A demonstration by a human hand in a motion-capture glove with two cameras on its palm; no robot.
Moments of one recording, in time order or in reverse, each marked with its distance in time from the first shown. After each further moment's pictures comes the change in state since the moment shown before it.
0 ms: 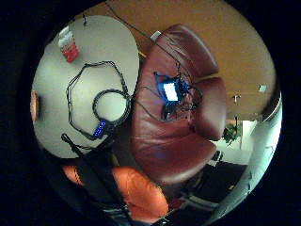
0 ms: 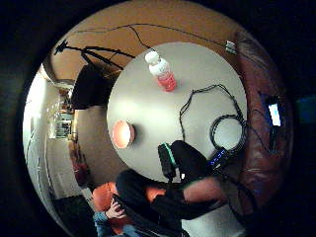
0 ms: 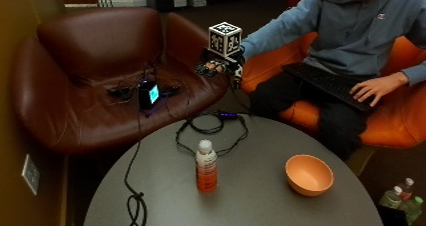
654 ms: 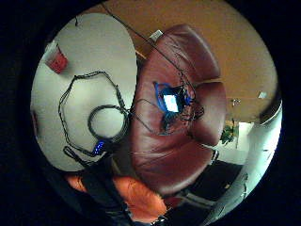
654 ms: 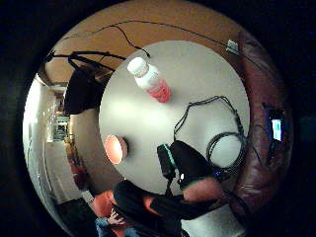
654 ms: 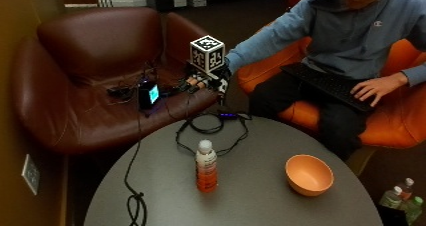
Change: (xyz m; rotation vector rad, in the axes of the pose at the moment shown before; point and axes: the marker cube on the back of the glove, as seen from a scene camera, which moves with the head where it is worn) arm -0.003 -0.085 0.024 -0.041 0.026 0.016
